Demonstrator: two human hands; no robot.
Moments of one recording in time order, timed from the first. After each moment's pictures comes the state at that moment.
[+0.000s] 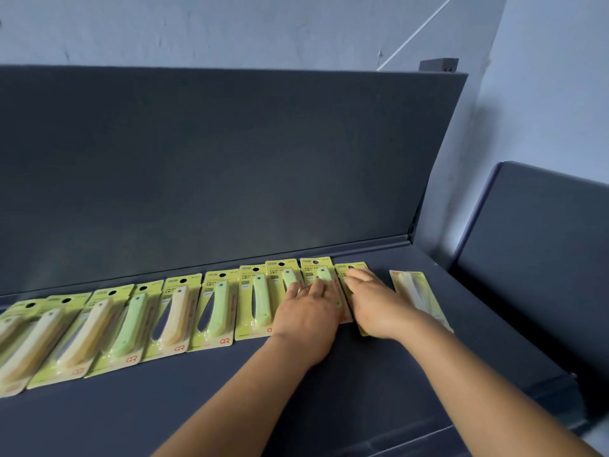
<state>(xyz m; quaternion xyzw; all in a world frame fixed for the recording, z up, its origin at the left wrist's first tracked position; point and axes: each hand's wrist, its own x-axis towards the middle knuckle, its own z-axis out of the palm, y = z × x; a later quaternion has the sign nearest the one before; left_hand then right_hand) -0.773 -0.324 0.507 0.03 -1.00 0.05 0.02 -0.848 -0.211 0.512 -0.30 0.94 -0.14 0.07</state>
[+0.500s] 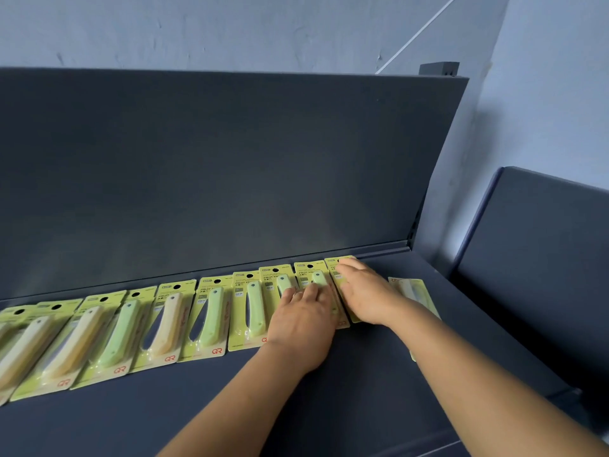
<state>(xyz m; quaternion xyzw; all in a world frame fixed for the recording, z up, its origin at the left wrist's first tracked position) -0.778 -0.327 0.508 0.05 -1.00 0.00 0.06 -0.878 -0.223 0.518 -0.32 0.93 -0.17 0.03</state>
